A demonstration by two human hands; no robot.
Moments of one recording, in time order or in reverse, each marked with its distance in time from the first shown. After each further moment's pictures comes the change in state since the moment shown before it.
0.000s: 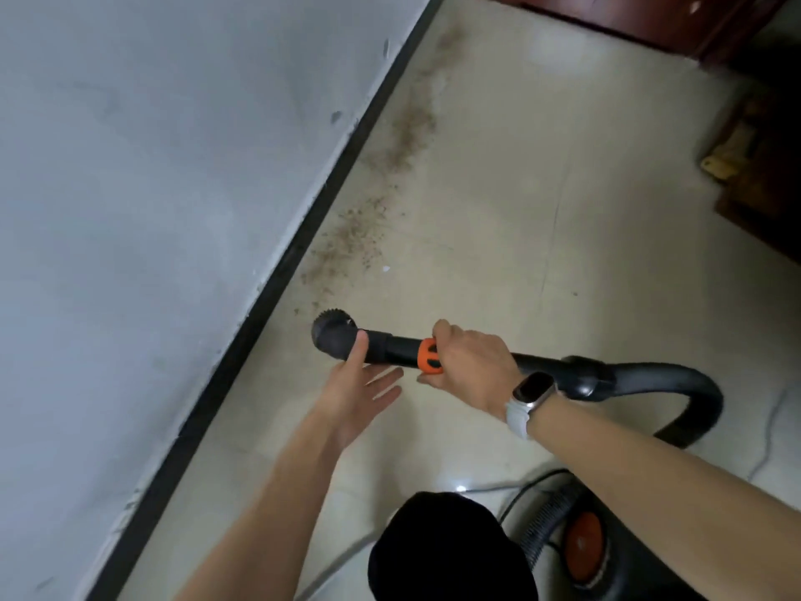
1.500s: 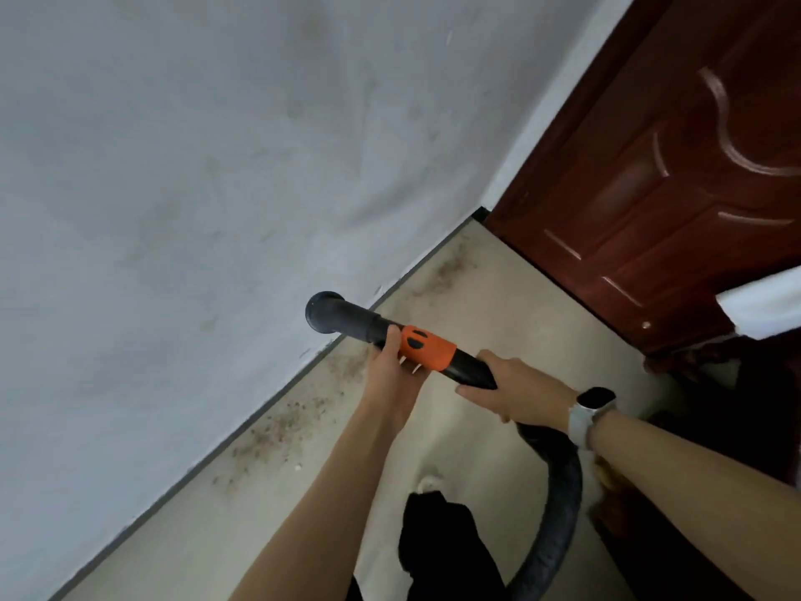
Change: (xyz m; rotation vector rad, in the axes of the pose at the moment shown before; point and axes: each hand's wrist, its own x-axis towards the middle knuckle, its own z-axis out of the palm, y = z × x) left_hand -0.039 0.515 0.489 -0.768 0.072 0.289; right_hand 0.211 0.291 -0.650 0.247 -0.357 -0.134
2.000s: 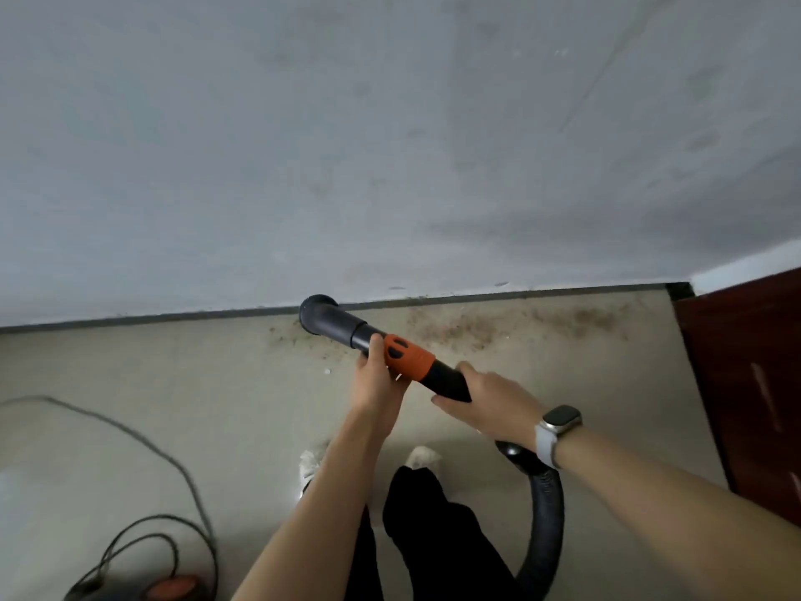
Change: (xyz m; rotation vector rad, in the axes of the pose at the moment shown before) left_hand 0.055 -0.068 -0.078 -0.350 0.568 0.401; right_hand 0.138 0.024 0.044 -0.466 -0.367 -0.487
